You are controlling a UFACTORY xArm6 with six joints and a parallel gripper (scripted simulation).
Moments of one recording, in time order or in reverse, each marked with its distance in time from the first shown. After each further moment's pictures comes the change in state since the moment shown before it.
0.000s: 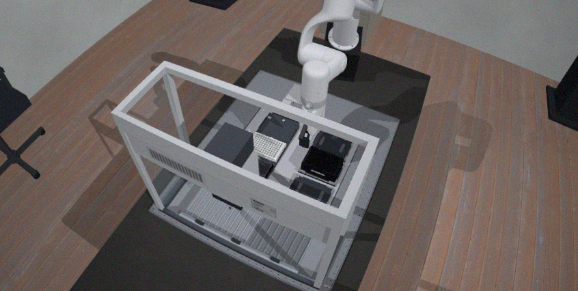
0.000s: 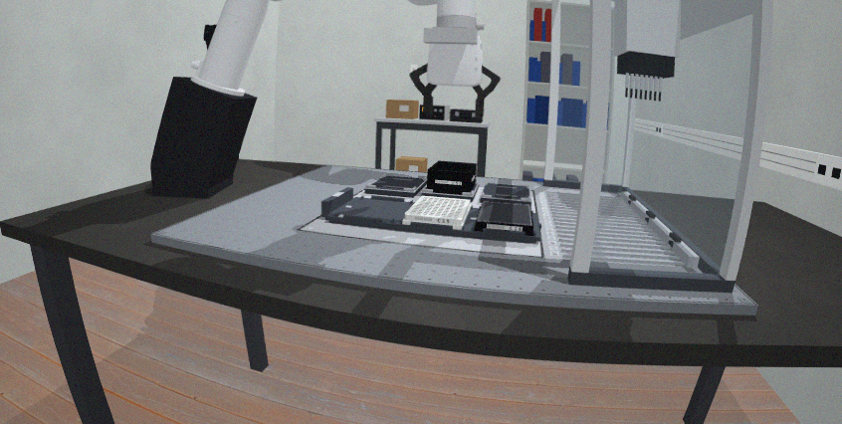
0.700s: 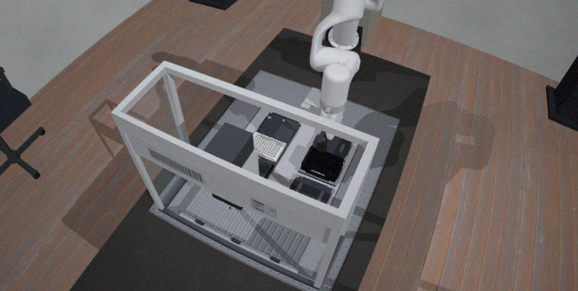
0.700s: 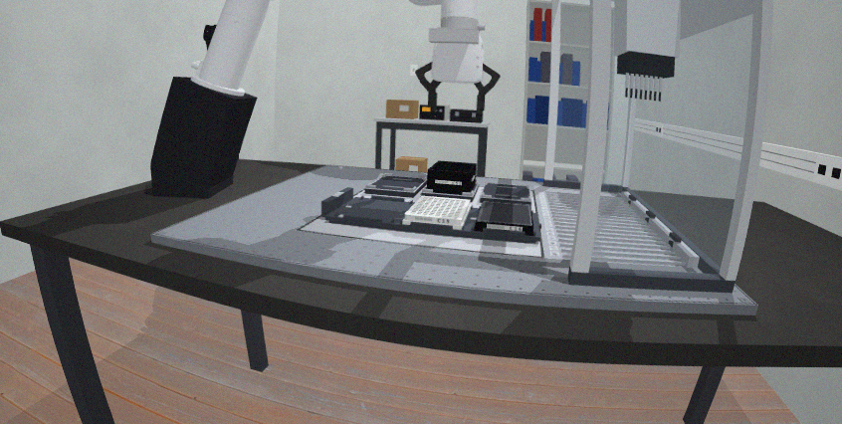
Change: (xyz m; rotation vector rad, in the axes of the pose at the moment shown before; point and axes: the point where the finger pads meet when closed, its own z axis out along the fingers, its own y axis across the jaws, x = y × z) arm -0.057 0.003 -0.008 -0.002 0.008 0.002
